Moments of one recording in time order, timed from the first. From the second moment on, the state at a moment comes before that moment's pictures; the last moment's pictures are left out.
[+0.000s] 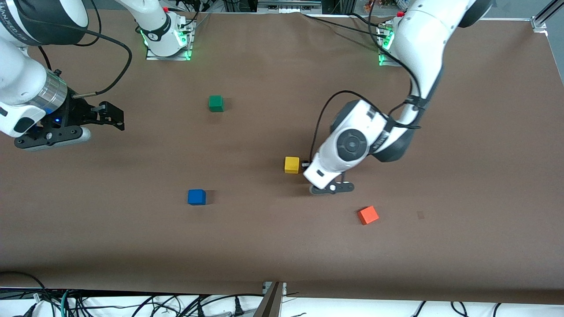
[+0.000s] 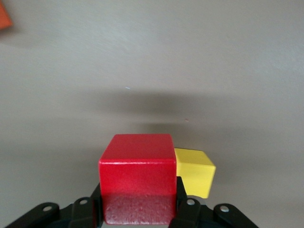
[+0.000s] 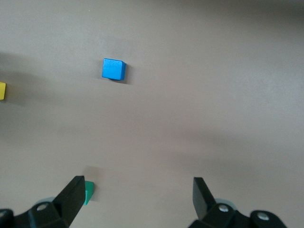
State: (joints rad) left arm -0.40 0.78 -0.23 -1.29 0.00 2.01 -0.68; right arm 0.21 0.15 -0.07 -1.53 0.03 1.66 -0.06
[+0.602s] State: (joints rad) left arm -0.53 0.82 -0.18 -1.28 0.03 2.05 -0.71; right arm 0.21 0.15 -0.07 -1.53 0.03 1.66 -0.06
